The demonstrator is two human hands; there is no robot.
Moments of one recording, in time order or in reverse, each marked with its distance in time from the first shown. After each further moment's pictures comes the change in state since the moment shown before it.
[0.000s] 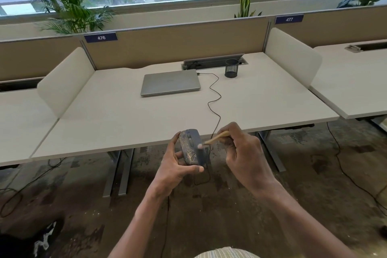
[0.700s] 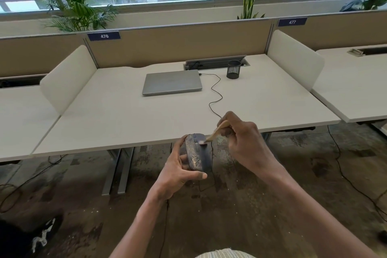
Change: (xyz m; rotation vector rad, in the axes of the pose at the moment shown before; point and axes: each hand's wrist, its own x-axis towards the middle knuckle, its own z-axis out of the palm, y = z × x) left_hand -0.011 0.005 0.007 -0.042 -0.114 -0.023; right_hand 0.031 0.013 -0.007 0.020 -0.089 -0.021
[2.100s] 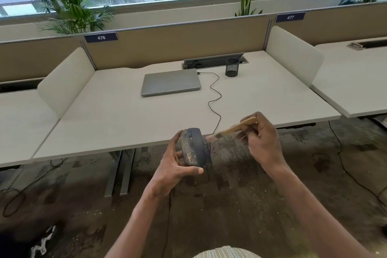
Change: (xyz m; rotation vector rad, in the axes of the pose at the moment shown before) left_hand 0.011 0.000 -0.012 -0.022 0.003 0.034; right_hand -0.011 0.040 -0.002 0.399 0.239 0.430
